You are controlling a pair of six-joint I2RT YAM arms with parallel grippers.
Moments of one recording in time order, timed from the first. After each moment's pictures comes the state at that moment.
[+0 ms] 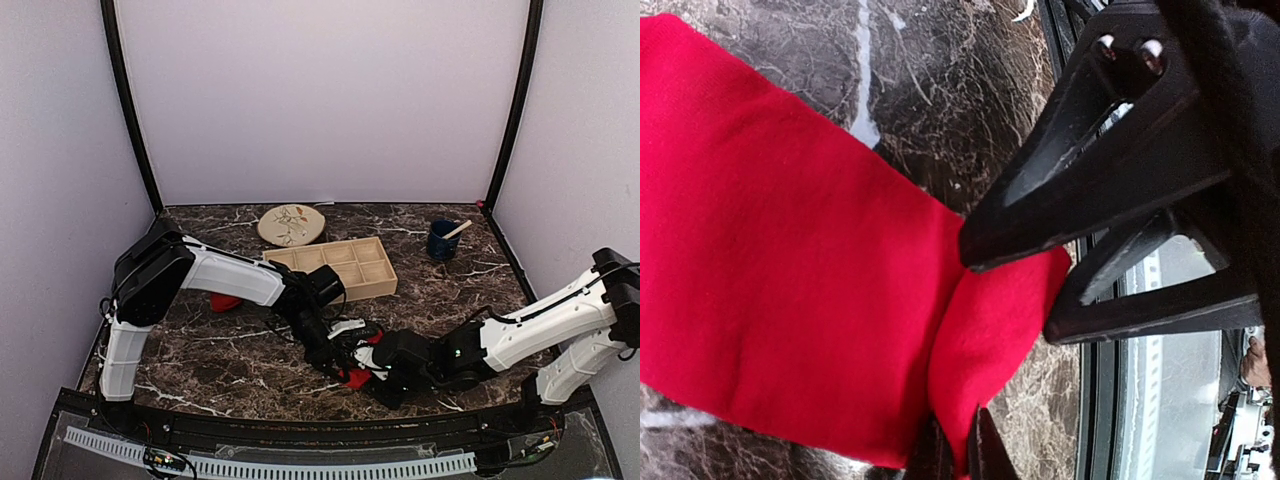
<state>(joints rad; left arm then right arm) -0.97 2.19 1.45 -0.57 0.85 0.28 1.34 1.46 0.63 -0.16 0.22 0.27</state>
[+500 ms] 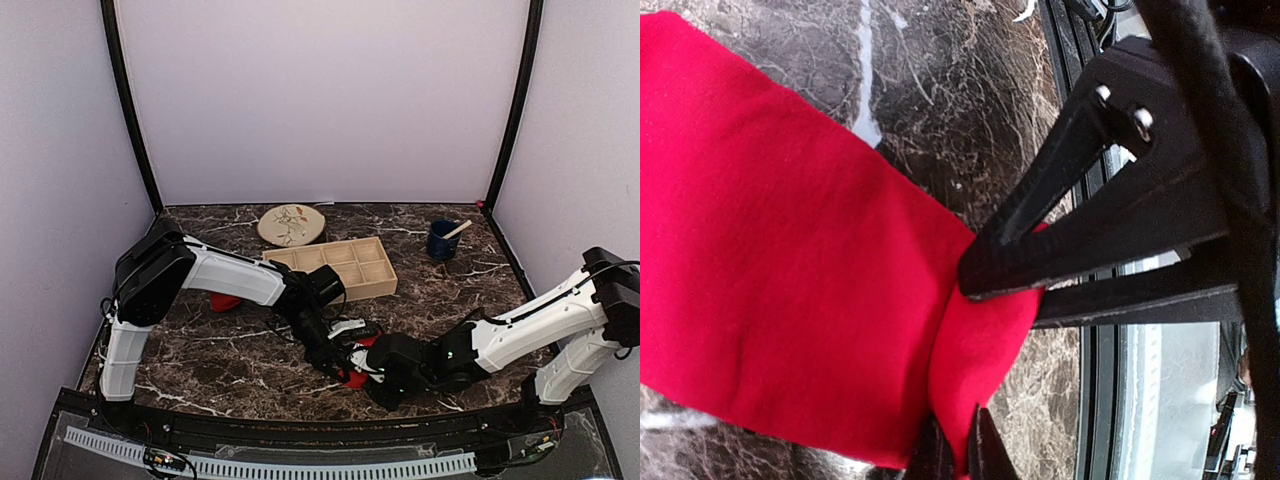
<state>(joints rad) -0.97 2.19 1.45 -0.58 0.86 0.28 1.34 1.51 0.66 -0.17 0.23 0.23</state>
